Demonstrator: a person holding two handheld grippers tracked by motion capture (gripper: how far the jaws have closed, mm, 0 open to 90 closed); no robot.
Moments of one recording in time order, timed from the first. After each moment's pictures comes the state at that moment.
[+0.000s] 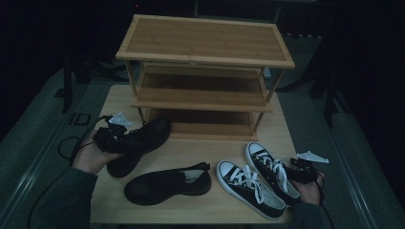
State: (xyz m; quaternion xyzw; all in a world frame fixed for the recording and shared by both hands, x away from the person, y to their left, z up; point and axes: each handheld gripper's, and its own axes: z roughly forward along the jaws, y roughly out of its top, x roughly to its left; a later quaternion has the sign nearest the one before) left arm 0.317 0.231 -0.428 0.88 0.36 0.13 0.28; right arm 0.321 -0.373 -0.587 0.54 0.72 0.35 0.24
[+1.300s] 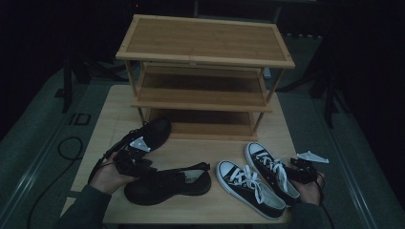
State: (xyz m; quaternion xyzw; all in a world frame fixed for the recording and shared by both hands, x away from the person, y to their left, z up) left arm 0.294 0.194 -0.485 0.90 0.33 0.04 0.27; right arm 0.321 -0.373 -0.587 0.54 0.72 0.35 0.24
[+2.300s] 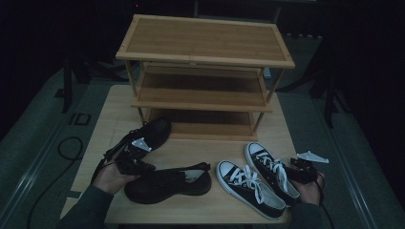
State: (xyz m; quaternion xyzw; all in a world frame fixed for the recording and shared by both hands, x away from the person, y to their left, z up) left arm 0.300 0.193 -0.489 0.90 0.35 0.03 0.27; right arm 0.321 -0.373 -0.587 0.54 0.72 0.35 0.24
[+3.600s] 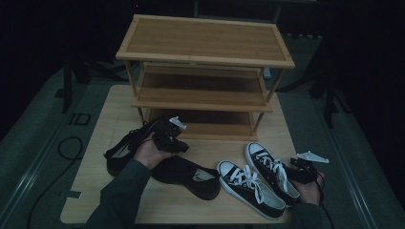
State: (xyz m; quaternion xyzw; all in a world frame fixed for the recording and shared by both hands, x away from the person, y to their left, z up) left arm 0.362 0.105 -0.467 0.90 0.31 0.03 0.31; right arm 0.321 -0.374 -0.587 0.54 0.72 0.35 0.24
